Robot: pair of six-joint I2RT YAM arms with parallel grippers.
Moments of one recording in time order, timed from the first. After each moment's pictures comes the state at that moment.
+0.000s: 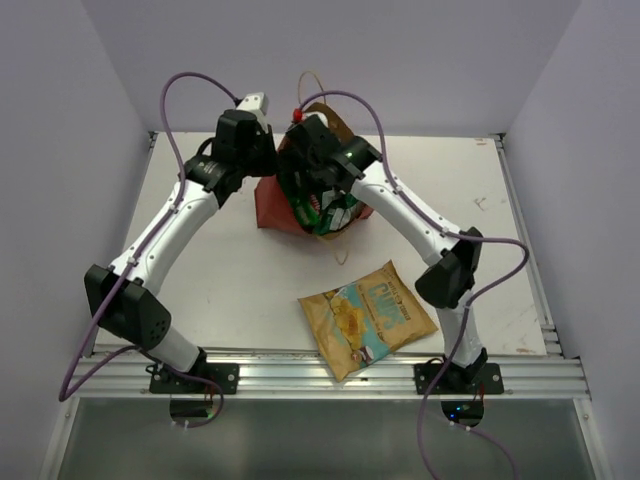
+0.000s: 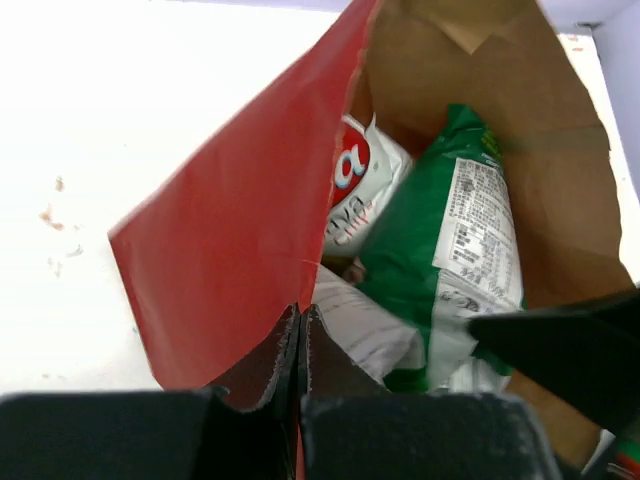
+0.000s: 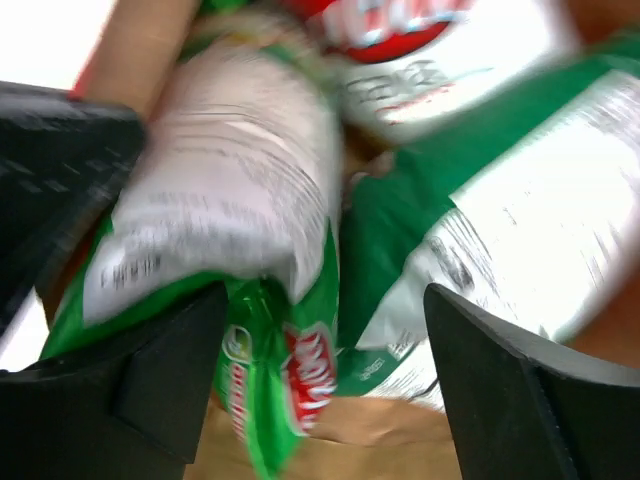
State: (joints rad) left arm -0.40 1.56 1.54 -0.52 -0.04 -0.39; right arm 0.81 2.12 2.33 -1.07 0.30 0.43
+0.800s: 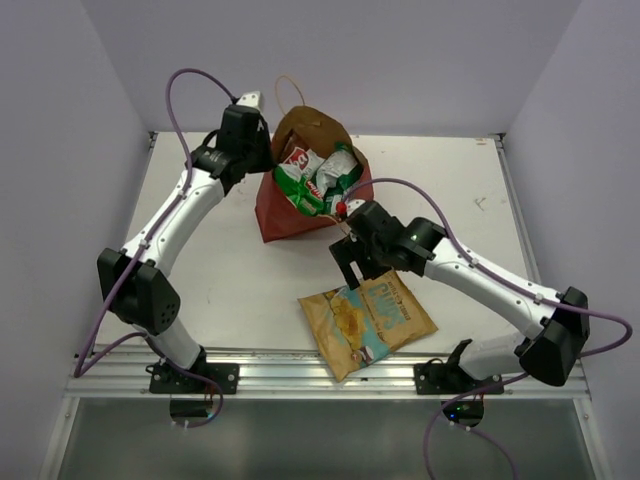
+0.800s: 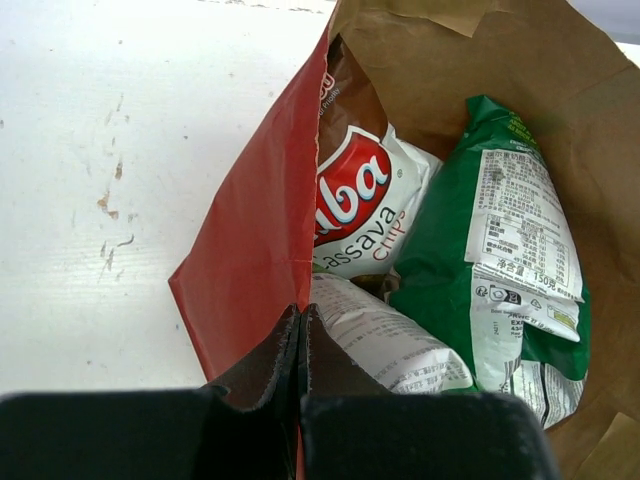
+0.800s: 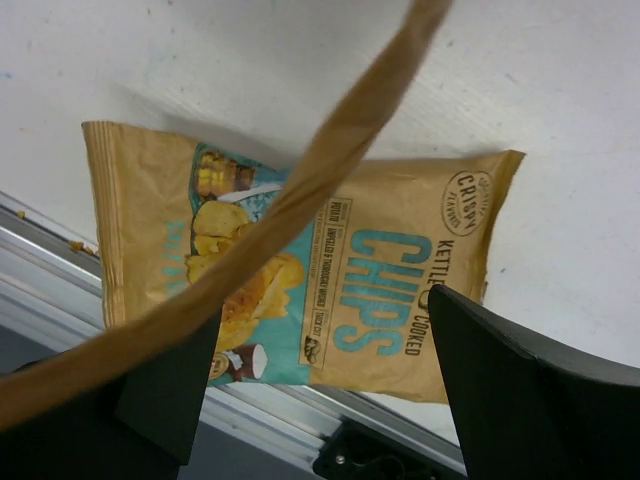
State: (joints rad) left arm -0.39 1.67 1.65 -0.58 -0.12 -0.41; right arm 0.86 1.36 1.27 -0.95 0.16 0.29
